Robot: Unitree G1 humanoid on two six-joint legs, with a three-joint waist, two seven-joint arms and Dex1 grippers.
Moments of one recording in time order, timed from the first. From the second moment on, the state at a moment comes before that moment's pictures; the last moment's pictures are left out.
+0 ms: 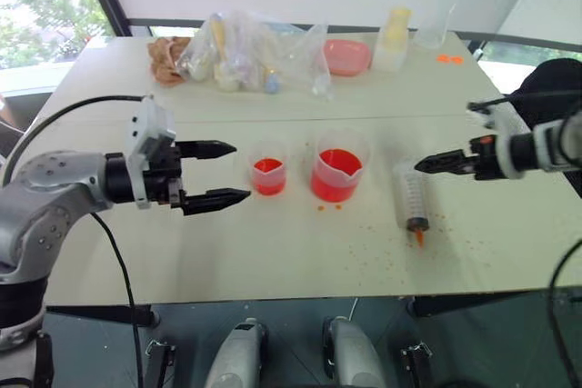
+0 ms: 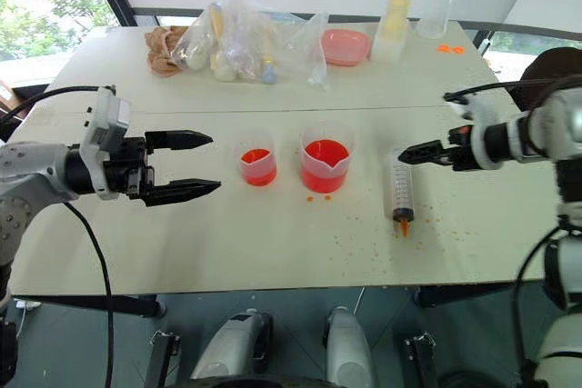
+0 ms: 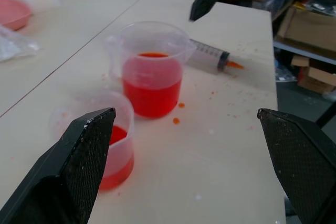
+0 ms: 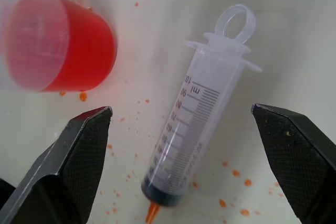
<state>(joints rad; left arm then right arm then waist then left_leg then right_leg) -0.42 0.88 0.17 -0.42 -0.82 0.77 -1.02 -1.04 -1.00 0.27 0.49 0.56 1.47 0.91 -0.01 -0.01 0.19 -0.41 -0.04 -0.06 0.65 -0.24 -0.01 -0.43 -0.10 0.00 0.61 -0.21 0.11</state>
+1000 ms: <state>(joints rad) -0.38 0.81 0.12 -0.39 -0.72 0.69 -0.94 -1.32 -0.83 0.06 0.78 0.28 1.11 1.04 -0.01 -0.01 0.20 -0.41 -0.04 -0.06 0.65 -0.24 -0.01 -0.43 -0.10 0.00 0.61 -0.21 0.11</state>
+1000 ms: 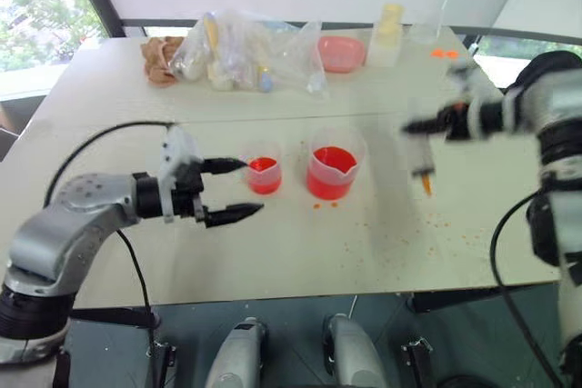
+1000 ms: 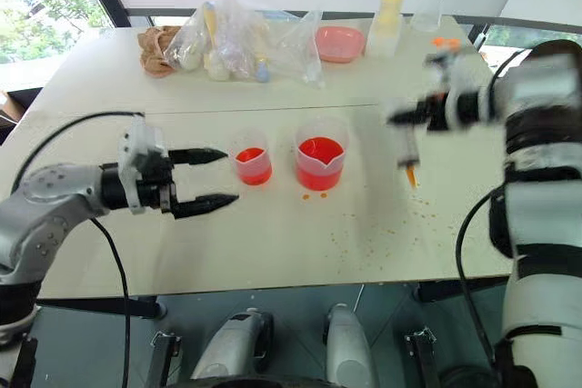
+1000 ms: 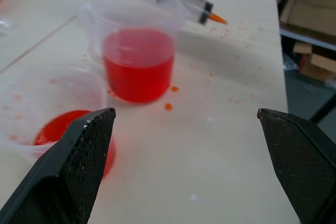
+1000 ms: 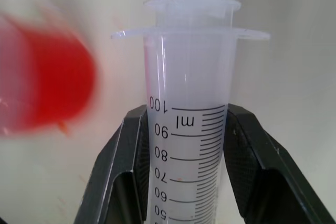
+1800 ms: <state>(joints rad) -1.03 0.54 0.02 0.23 -0.55 0.40 -1.13 -0.67 -0.32 -0.19 -0.24 0.53 0.73 0.54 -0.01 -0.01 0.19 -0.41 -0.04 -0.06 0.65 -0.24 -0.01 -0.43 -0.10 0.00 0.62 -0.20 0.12</state>
